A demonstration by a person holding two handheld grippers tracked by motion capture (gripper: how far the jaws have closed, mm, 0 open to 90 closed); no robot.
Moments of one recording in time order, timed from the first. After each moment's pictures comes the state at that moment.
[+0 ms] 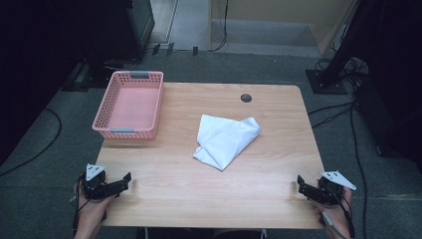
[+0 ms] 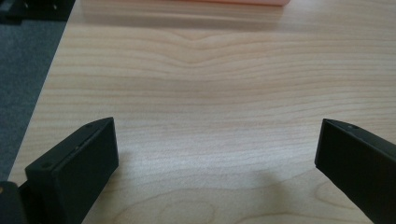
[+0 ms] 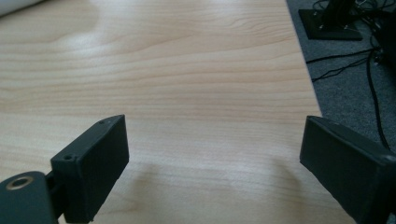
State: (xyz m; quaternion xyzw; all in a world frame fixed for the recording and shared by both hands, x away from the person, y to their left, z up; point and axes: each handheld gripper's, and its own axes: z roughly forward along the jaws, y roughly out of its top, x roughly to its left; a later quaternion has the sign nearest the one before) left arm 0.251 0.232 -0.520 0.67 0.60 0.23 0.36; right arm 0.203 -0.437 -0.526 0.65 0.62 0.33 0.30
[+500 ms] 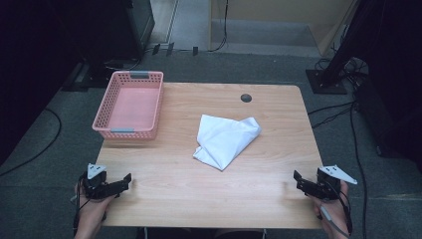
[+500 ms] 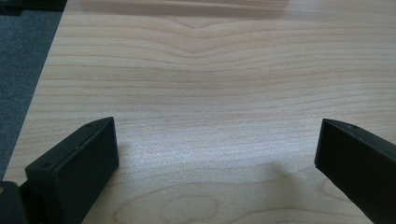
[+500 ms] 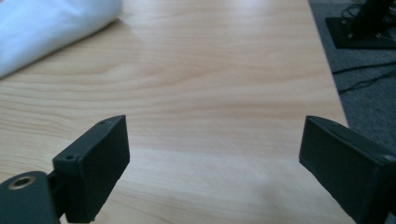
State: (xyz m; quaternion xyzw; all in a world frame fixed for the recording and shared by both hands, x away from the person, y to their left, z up) left arm 0.252 0.230 -0.521 0.68 0.61 0.22 0.35; right arm 0.212 -0.425 -0.503 0.62 0.63 0.37 0.27
